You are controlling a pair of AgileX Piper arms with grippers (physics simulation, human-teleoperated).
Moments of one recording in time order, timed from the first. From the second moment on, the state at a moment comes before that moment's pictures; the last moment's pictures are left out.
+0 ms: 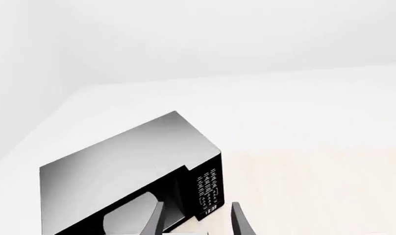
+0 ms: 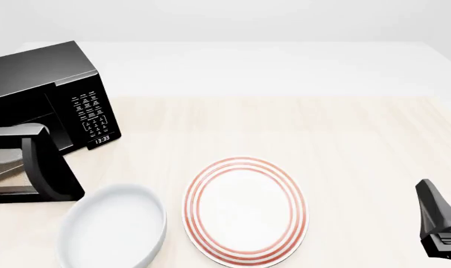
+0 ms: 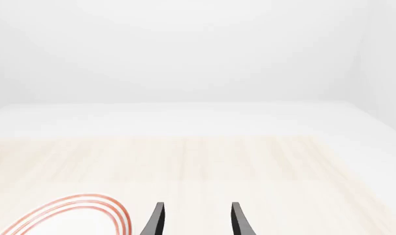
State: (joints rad) left arm 0.08 0.66 -0.75 0.26 0.11; right arm 0.00 0.00 -0.02 0.02 0.01
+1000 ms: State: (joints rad) left arm 0.11 0.91 -0.85 0.35 0.11; right arm 0.00 0.00 -0.02 0.02 0.01
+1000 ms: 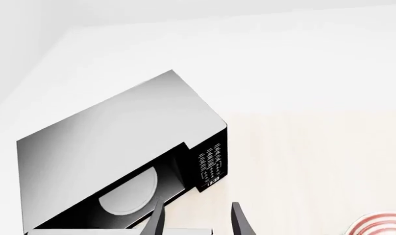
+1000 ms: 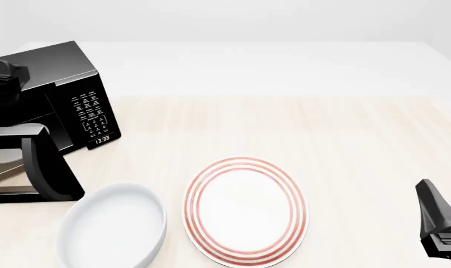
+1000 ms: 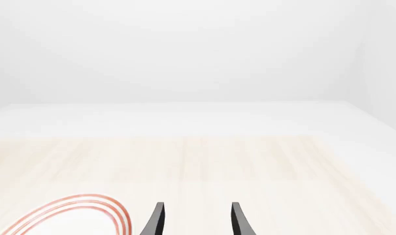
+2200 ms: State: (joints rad) left arm 0.20 1.20 -0.87 0.25 0.17; right arm 0.00 0.00 -0.02 0.02 0.01
